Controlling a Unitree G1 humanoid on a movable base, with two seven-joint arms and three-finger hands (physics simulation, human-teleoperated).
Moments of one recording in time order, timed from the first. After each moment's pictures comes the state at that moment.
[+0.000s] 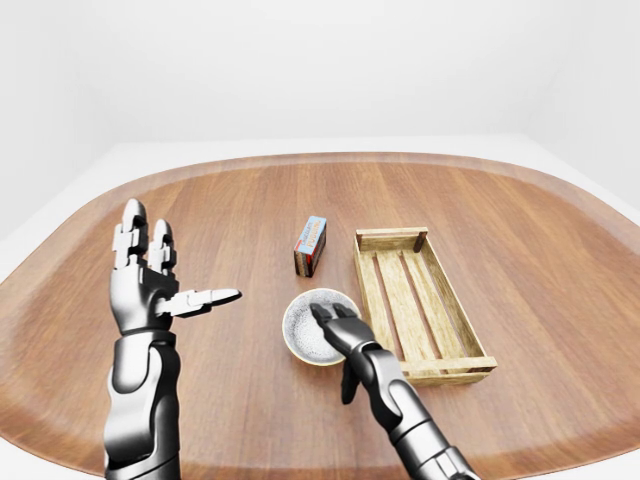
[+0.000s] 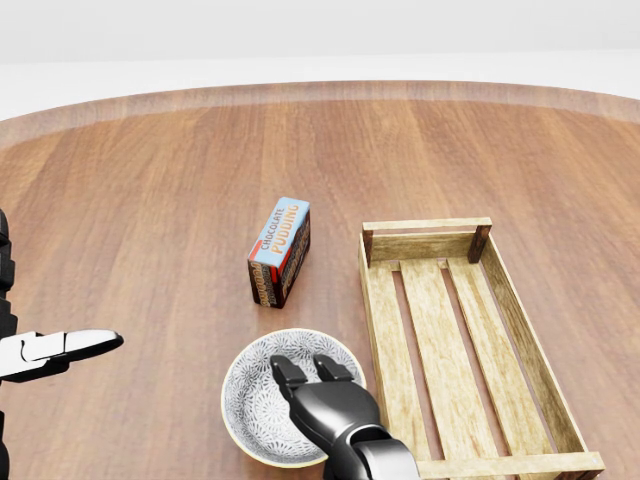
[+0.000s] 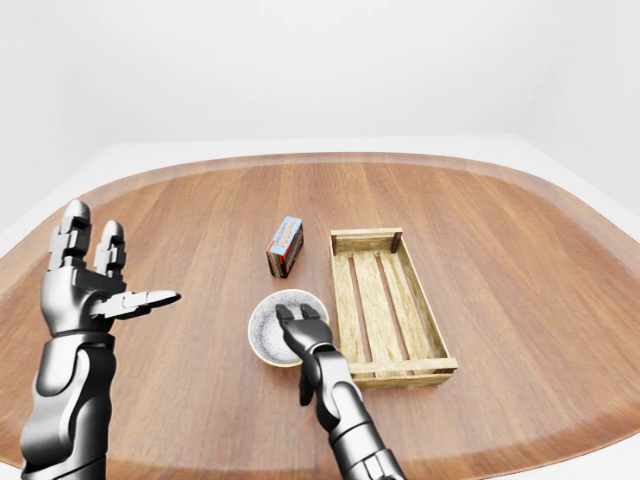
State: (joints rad) left arm -0.05 0.13 0.31 -0.33 -0.28 0.09 -0.03; right arm -0.18 0.11 0.29 0.39 -1.24 0.09 0.32
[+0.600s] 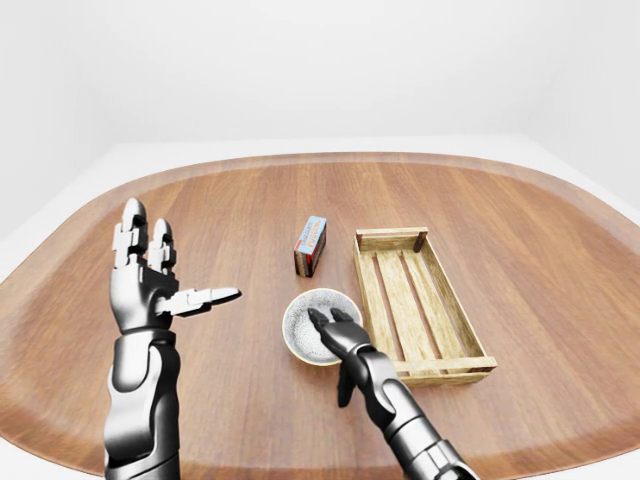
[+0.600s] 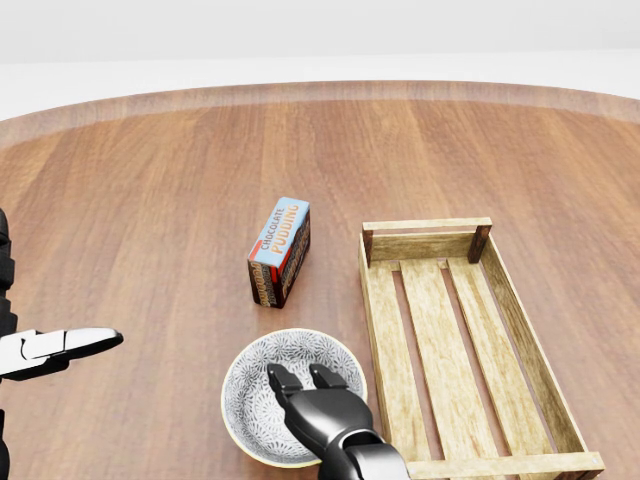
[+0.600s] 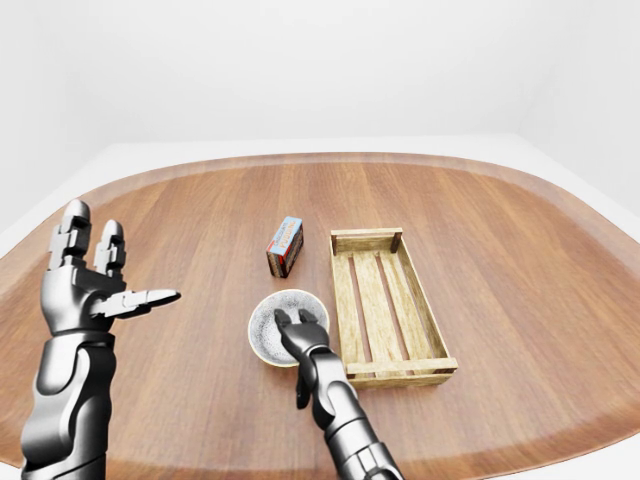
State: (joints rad) left arm -0.06 0.13 0.31 -0.32 -0.28 0.09 -0.03; right arm -0.22 0.13 0.29 0.52 -1.23 0.09 0.27
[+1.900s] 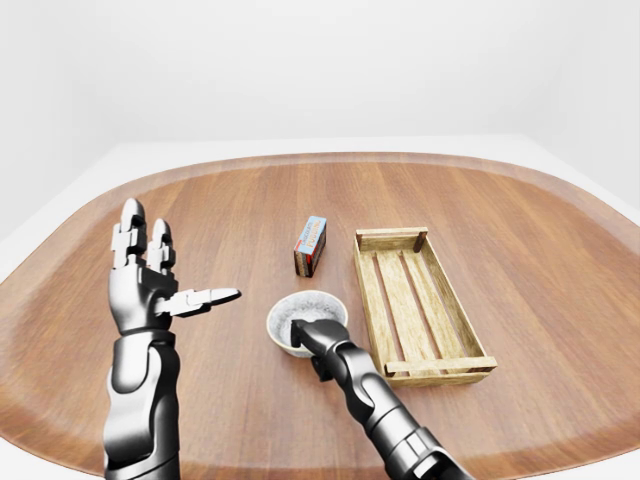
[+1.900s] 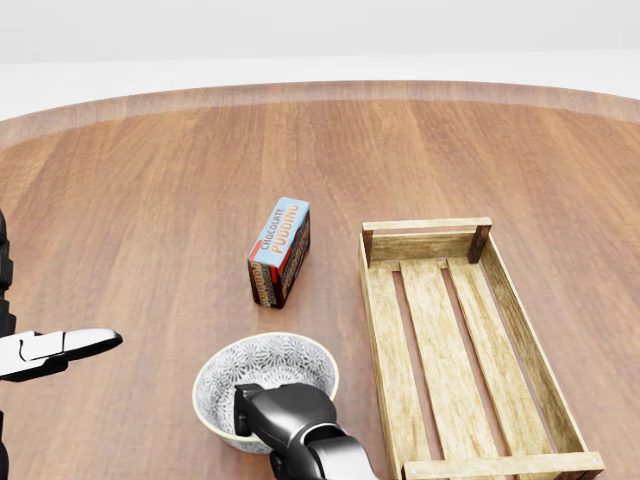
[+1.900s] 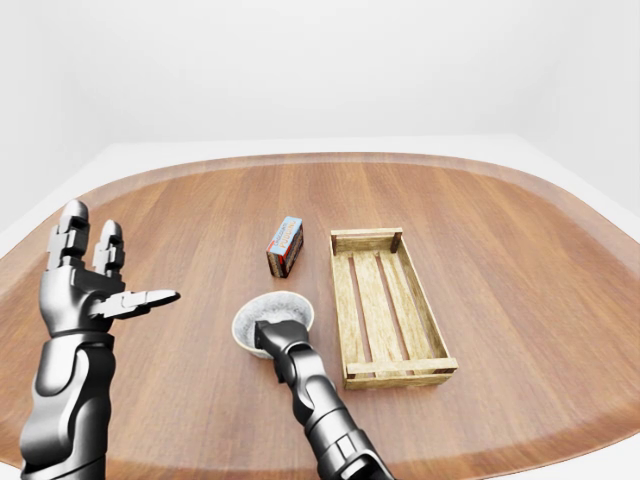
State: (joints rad) left arm -0.05 0.13 0.31 -0.33 -0.28 0.09 -0.03; right arm -0.31 0.21 0.32 0.64 -1.25 0.09 0.24
